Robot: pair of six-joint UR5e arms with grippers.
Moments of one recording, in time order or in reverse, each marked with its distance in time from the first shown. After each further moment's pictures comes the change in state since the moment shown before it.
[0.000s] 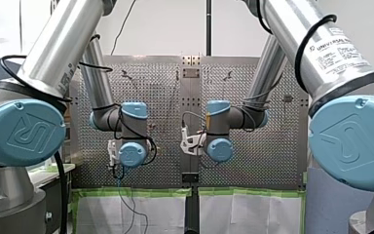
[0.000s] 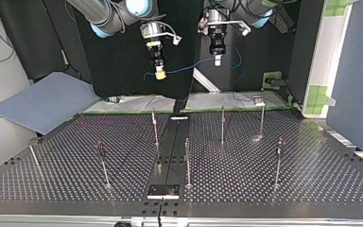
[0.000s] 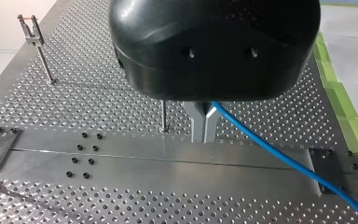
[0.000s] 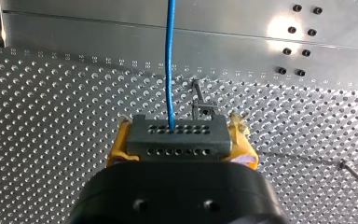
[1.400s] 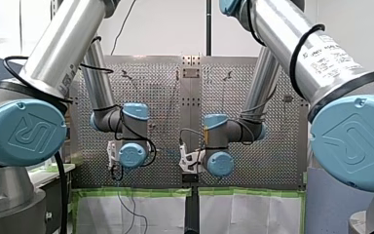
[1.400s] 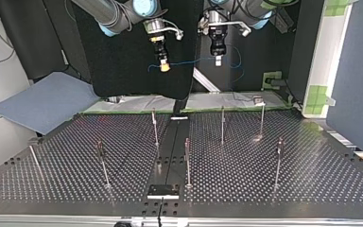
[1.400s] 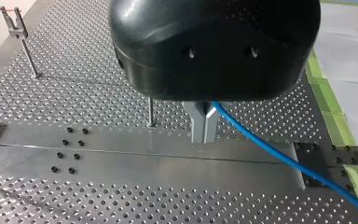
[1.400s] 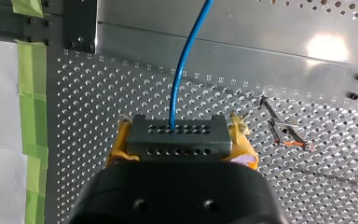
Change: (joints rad) left arm 0.008 -0.017 0.011 -0.028 -0.003 0.006; right arm 0.021 0.103 0.001 0.032 0.002 -0.005
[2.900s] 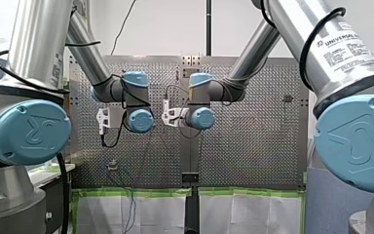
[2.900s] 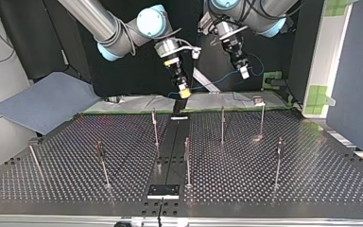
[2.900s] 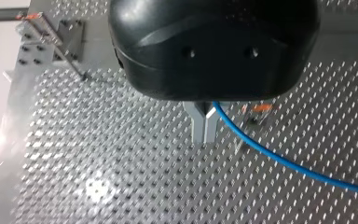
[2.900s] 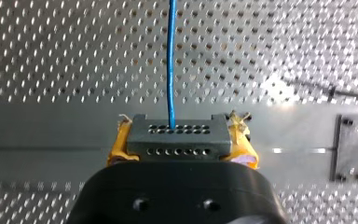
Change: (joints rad) left arm 0.064 0.278 0.098 -0.198 -0.312 0.146; right arm 0.033 -0.142 -0.313 0.313 -0.167 0.104
